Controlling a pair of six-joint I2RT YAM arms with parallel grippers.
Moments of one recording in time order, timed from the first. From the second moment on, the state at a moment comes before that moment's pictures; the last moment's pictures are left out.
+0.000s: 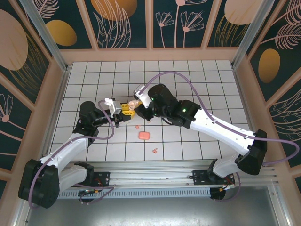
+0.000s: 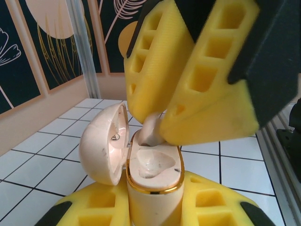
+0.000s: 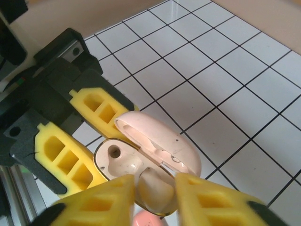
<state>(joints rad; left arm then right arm) -0.33 1.09 0.50 0.58 0.96 0.08 1.02 1.42 1.38 -0.53 0.03 0.01</state>
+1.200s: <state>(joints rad) -0.33 1.10 0.42 0.60 0.79 0.06 0.68 1.76 1.36 -0.69 -0.32 0.36</state>
